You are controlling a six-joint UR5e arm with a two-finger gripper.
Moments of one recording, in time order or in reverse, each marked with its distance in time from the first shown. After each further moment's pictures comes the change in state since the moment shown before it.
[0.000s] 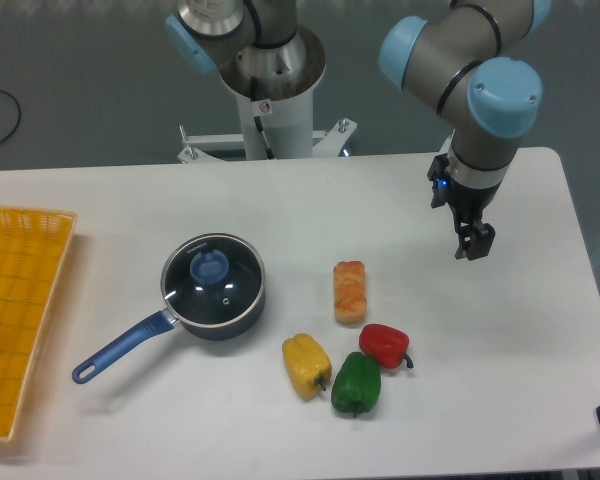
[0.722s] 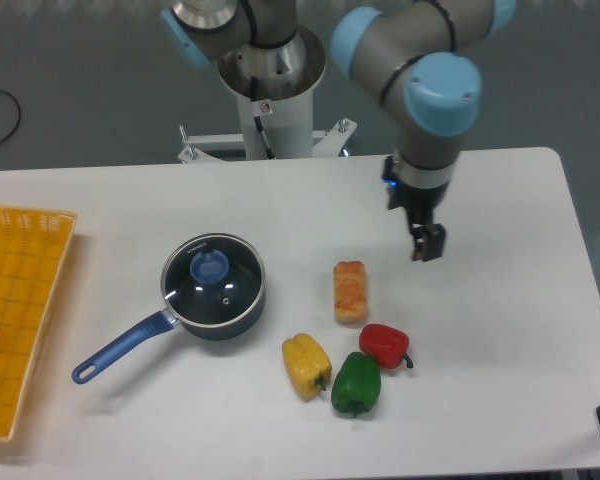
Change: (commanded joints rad) arm -0.207 0.100 -0.077 -0.031 0.000 -0.303
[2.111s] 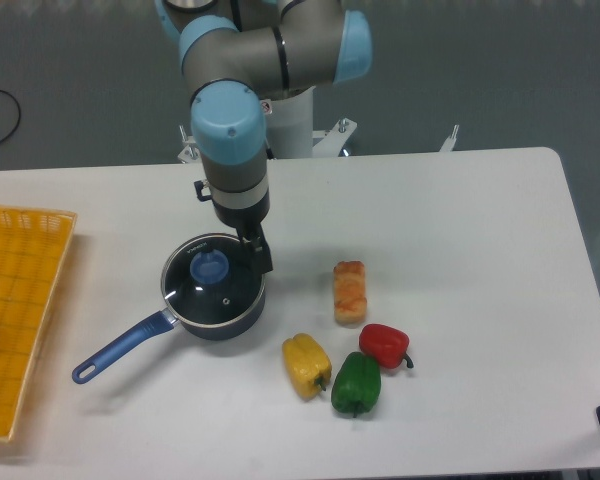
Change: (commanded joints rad) arm -0.327 -0.017 -0.109 0.142 -0.009 -0.276
